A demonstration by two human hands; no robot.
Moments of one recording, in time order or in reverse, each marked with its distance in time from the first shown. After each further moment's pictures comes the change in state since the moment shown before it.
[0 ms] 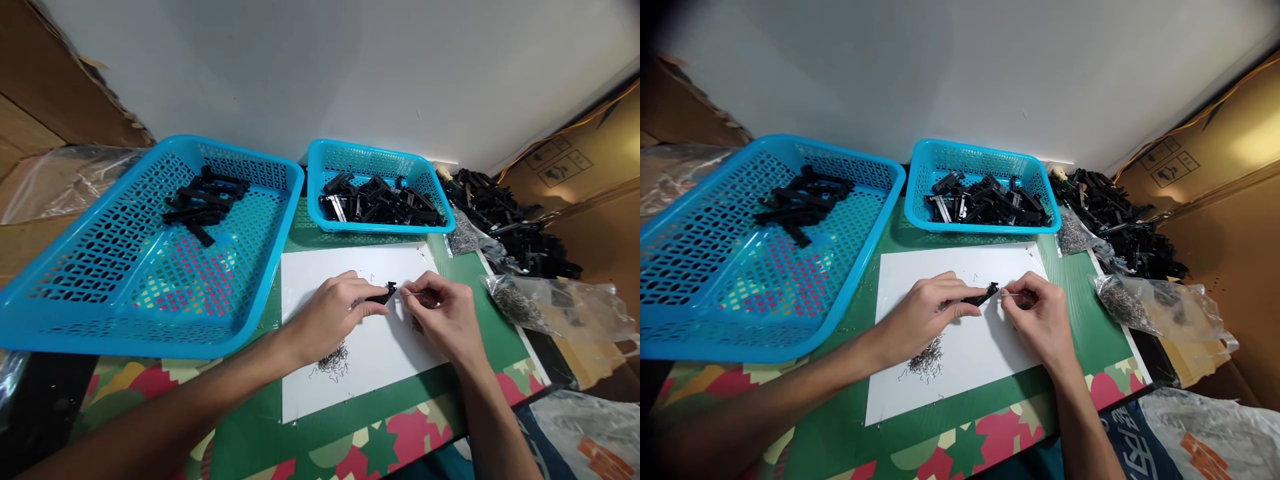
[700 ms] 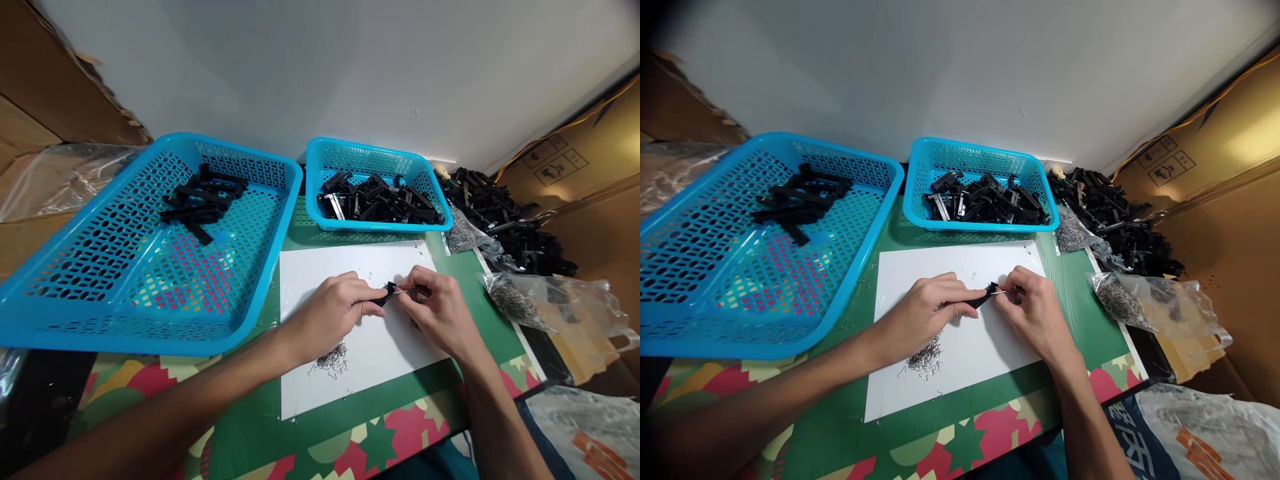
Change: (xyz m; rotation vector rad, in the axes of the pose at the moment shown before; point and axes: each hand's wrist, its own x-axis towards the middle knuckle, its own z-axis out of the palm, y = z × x) left_hand -0.001 -0.003 0.000 0.013 -0.045 0.027; right_hand 0.010 -0.005 -0.005 -0.206 -0.151 -0.141
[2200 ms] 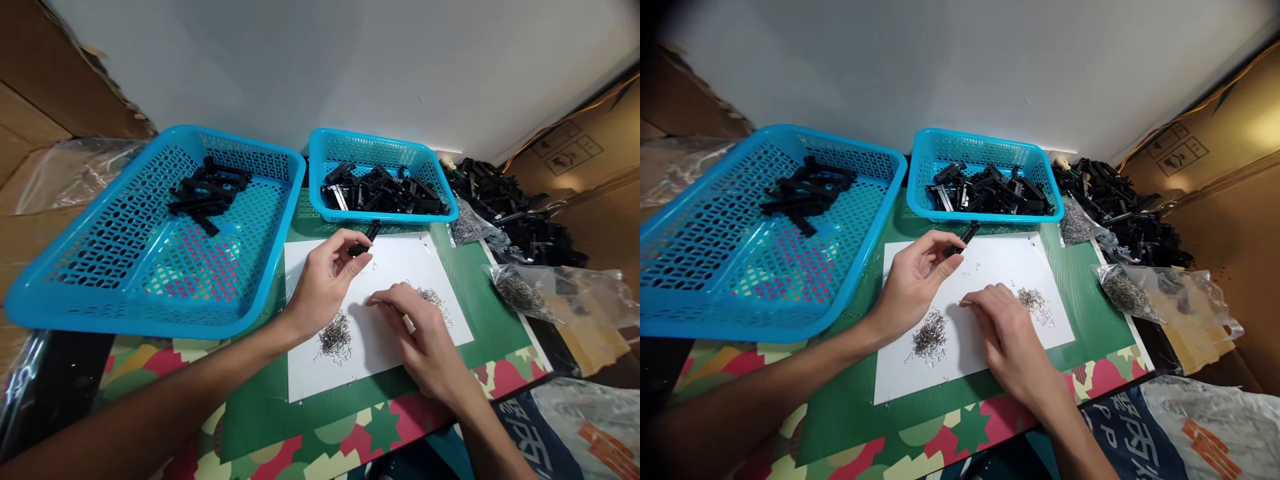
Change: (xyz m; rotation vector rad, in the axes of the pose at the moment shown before) left_hand 0.008 0.000 0.000 -0.398 0.474 -0.138; right_hand -0.039 -0.034 0.026 0.108 -0.085 -0.175
